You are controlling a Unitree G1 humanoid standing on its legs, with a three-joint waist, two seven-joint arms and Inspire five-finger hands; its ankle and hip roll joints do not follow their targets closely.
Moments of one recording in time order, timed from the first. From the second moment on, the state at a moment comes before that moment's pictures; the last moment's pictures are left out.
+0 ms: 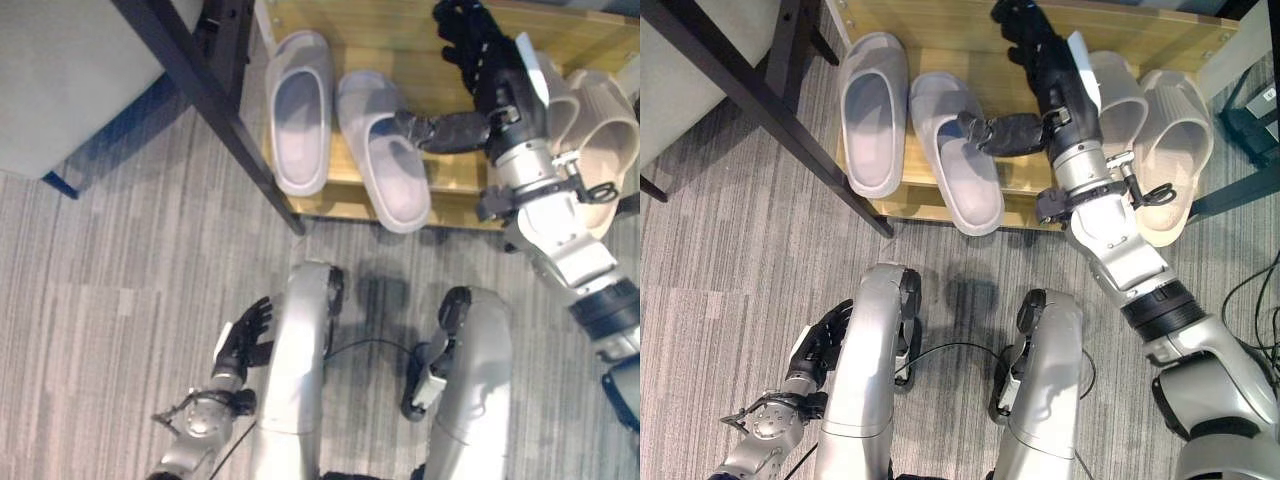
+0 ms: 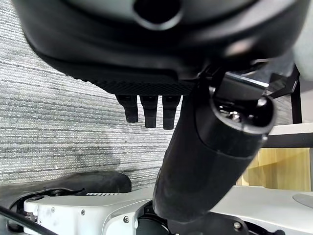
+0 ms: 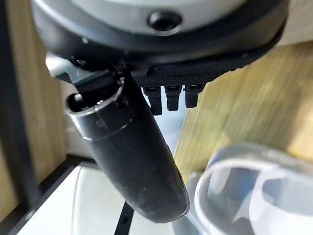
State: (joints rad) left arm 0.02 0.53 -0.42 0.39 -0.53 -0.30 0.21; right arm -0.86 -0.83 0.53 0.16 0.55 -0.30 -0.24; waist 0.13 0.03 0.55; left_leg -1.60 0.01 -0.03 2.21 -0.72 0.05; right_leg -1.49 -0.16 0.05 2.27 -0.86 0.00
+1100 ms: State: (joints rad) left arm 0.03 0.52 -0.38 0.40 -0.49 -0.31 0.22; right arm -0.53 -0.83 0.37 -0.07 0.55 -0.34 -0.13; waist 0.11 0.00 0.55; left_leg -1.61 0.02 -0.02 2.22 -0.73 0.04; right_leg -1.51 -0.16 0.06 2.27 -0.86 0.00
